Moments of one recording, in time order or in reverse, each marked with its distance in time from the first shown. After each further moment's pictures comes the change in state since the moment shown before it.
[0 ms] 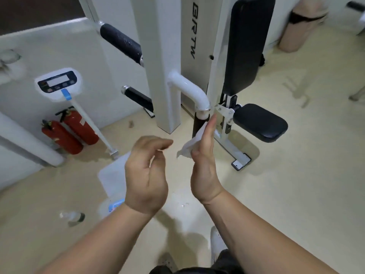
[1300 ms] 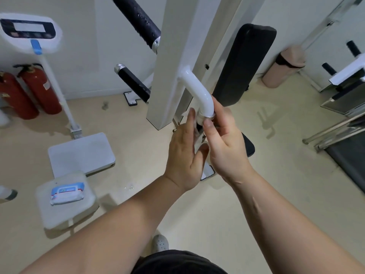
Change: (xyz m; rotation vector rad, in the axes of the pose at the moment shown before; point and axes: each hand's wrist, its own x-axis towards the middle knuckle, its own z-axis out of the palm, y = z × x) left_hand 0.013 -0.032 0.142 -0.203 -0.073 -0.006; right_hand 0.064 -0.053 -0.081 -0.468 -0.223 -0.151
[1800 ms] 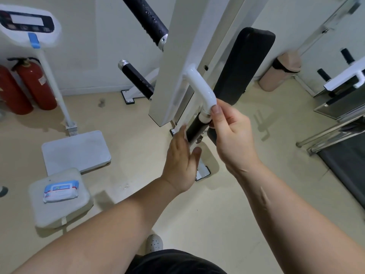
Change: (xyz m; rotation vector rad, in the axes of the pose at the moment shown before) left_hand -0.023 -0.013 -0.002 0.081 -0.080 -0.341; right_hand 0.017 -0.007 -0.002 0.063 0.088 0.129
